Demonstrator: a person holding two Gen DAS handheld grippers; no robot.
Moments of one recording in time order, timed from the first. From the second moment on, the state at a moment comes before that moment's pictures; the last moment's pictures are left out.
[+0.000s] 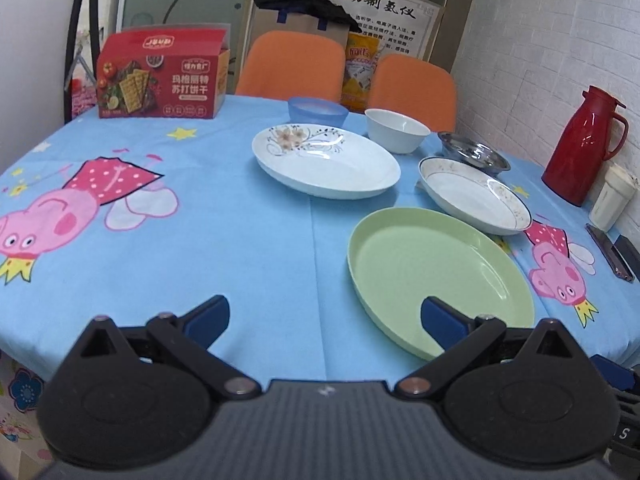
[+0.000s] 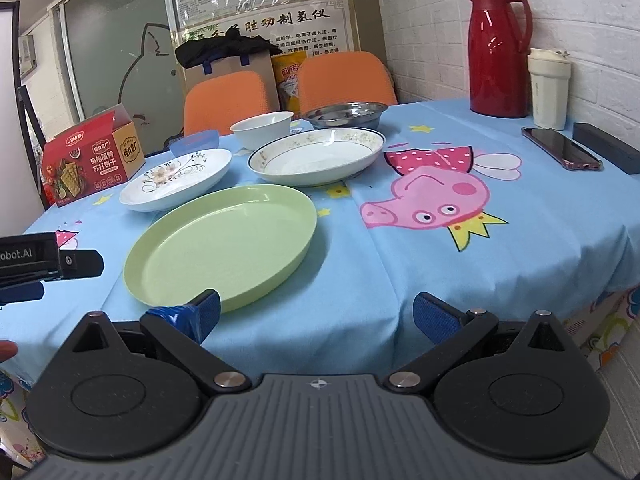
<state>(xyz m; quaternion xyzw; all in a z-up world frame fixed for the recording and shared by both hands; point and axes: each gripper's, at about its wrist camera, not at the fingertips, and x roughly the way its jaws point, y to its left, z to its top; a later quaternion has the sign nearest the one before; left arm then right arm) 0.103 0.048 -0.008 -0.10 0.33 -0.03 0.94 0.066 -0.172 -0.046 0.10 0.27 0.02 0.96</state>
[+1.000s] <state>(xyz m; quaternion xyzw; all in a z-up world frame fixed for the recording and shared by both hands) 0.225 0.020 -0.026 0.00 0.43 -0.15 0.89 0.172 -0.153 -0.052 0.02 0.33 0.06 0.94</state>
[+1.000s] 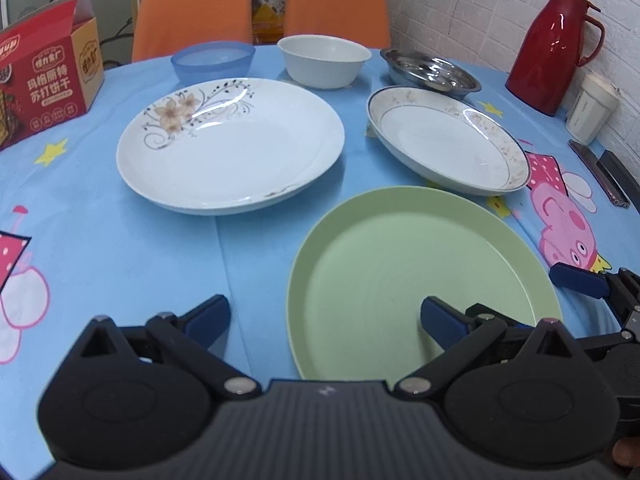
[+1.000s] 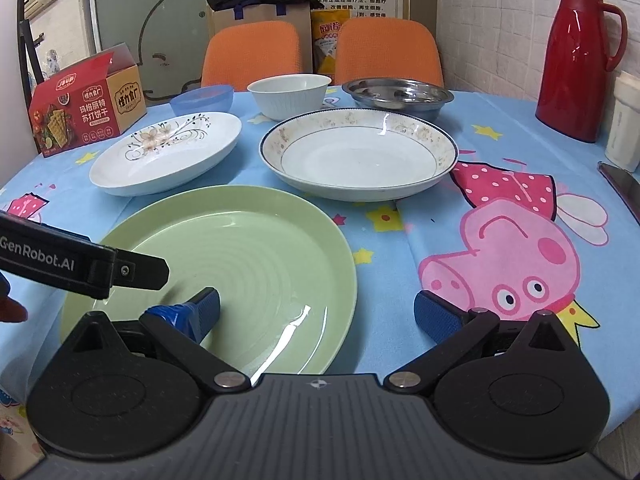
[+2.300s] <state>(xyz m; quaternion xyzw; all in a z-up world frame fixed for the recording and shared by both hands) 0.191 0.148 -0.007 -0.04 0.41 -0.01 0.91 0.179 -0.004 -0.037 0.01 0.32 0.23 0.92</state>
